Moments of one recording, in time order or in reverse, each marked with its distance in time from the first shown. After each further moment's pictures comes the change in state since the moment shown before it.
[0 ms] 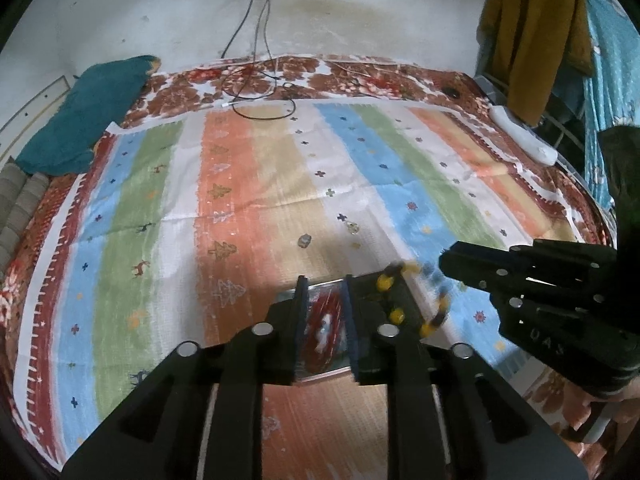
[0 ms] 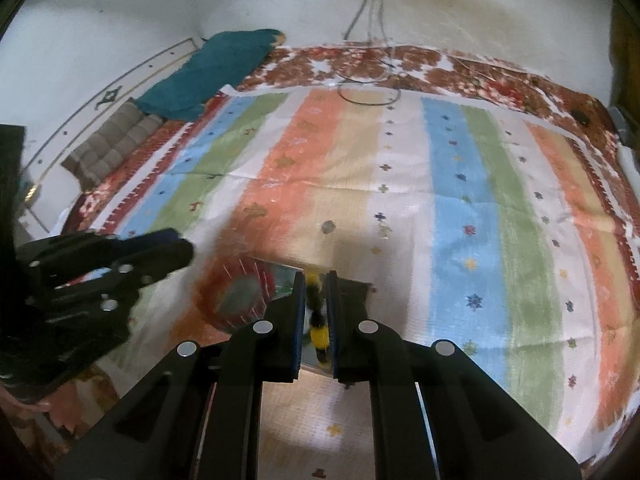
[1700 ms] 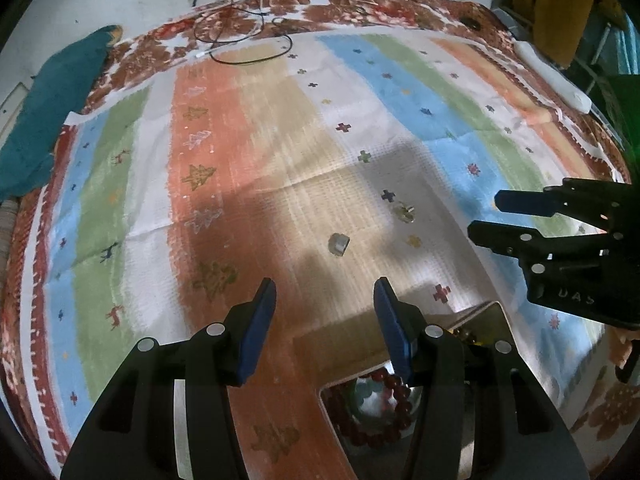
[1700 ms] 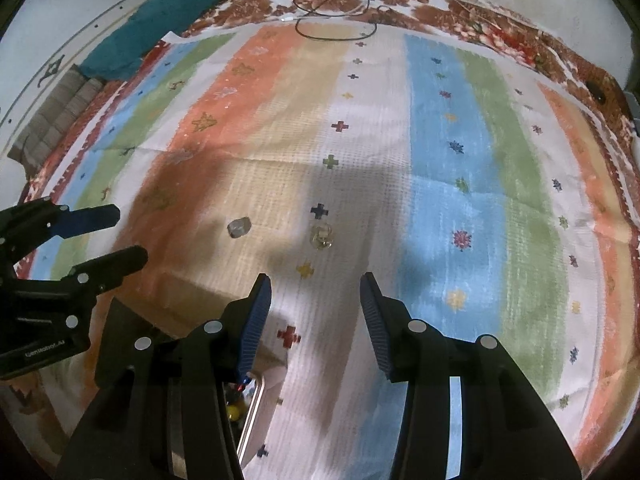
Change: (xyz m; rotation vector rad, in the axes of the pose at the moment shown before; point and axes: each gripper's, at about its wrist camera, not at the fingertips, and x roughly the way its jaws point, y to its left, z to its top) left arm 0.139 0.030 0.048 0.115 0.244 0.022; right arm 0.130 -0.063 0.050 -0.002 0.231 -0.055
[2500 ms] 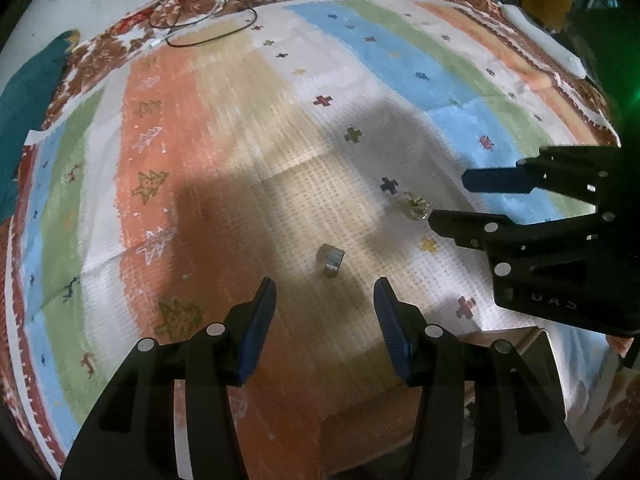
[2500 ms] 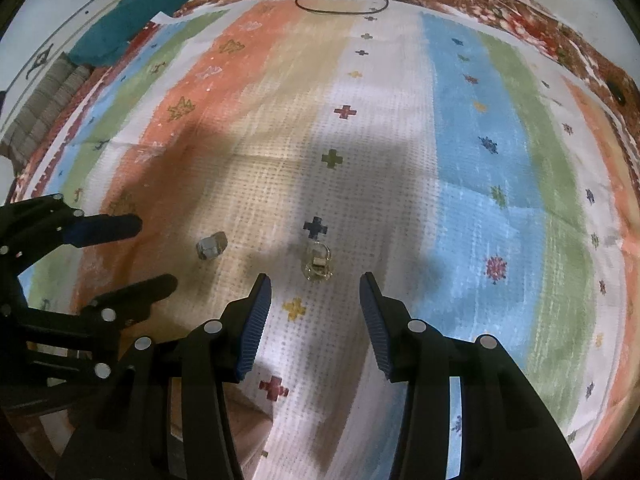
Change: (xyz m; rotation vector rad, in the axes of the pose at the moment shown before) left arm 0.062 -0.007 0.021 0.104 0.095 -0.040; right arm 0.053 -0.002 0.022 -0.028 0.060 0.001
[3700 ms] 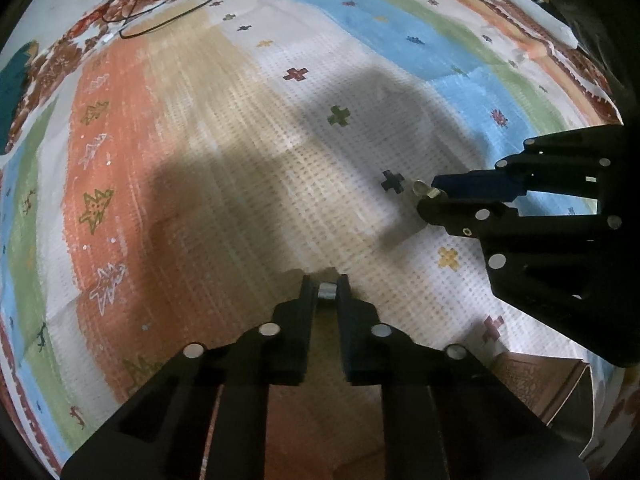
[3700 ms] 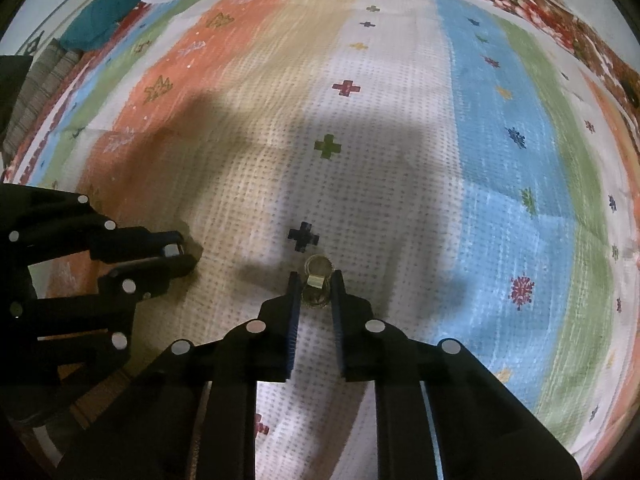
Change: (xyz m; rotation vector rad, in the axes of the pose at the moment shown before) left arm 0.050 -0.004 0.021 0.074 0.078 -0.047; right arm 0.042 -0.005 0.015 -0.011 0.069 0.004
